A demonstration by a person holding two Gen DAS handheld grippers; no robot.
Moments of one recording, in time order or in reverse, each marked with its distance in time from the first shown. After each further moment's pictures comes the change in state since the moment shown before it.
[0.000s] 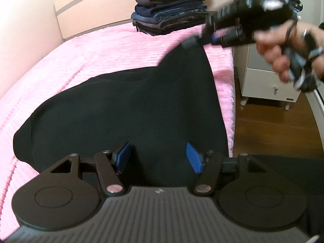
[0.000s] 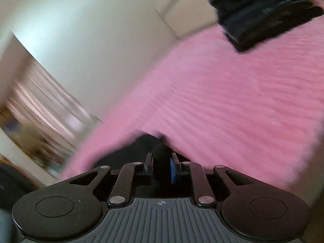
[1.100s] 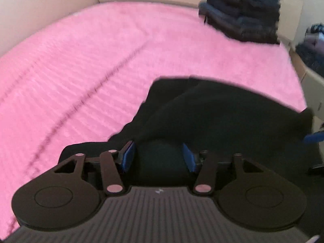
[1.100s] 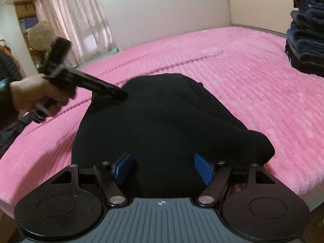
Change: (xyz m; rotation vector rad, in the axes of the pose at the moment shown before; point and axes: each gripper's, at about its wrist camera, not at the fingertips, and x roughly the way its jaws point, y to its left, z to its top) left arm 0.089 0.203 0.031 -0.271 0.115 -0.012; right arm 0.036 0.085 -0.052 -0.510 0.165 0.030
